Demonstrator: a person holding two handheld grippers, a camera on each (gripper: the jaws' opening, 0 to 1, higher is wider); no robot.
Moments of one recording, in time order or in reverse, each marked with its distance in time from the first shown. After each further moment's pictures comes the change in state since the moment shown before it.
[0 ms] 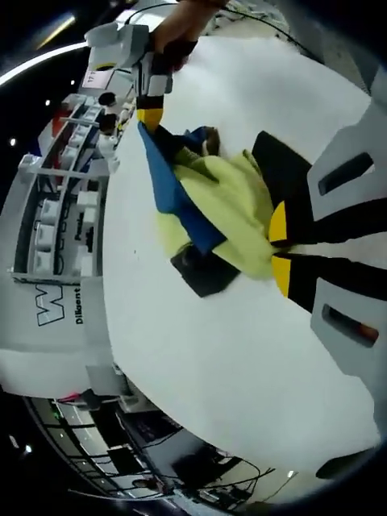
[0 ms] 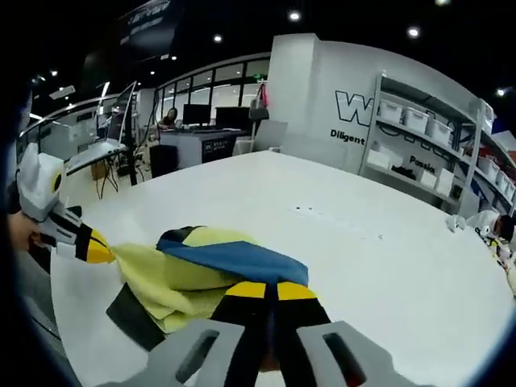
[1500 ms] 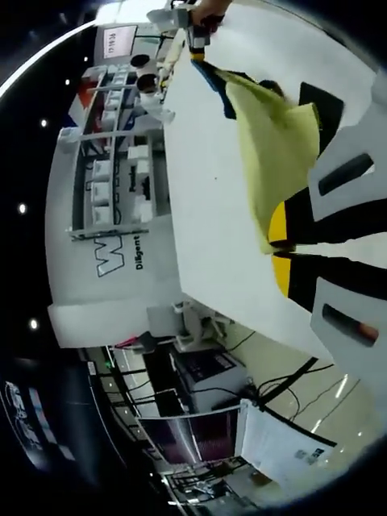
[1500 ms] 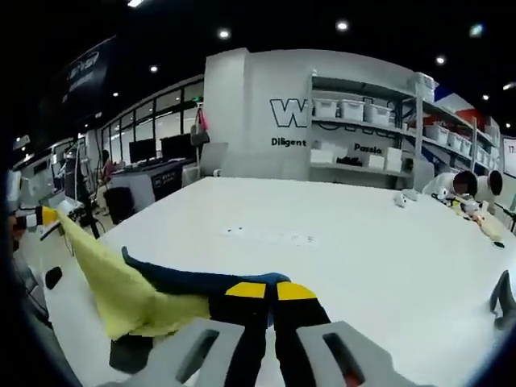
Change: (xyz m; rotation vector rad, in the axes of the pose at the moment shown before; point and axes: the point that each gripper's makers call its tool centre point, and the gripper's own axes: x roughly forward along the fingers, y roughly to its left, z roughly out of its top) left arm -0.117 0.114 0.108 0.028 -0.301 0.317; right arm -0.069 -0.116 0.014 0.267 -0.071 -0.249
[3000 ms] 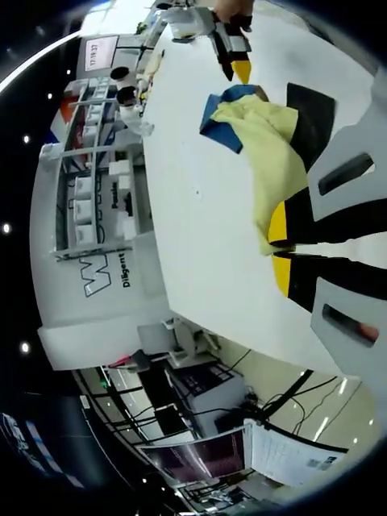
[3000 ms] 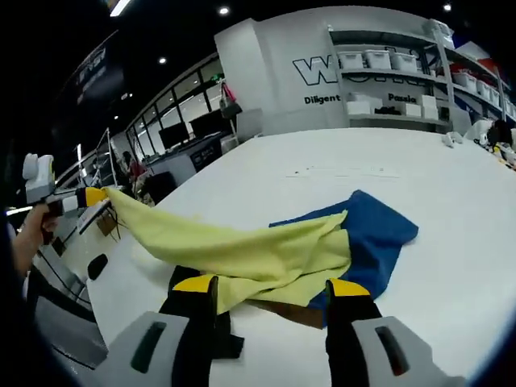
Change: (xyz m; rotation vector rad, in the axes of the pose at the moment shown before) left arm 0.024 -0.034 -0.015 0.072 0.078 -0.083; right arm 0.003 0.152 -0.110 0.085 0.240 0.305
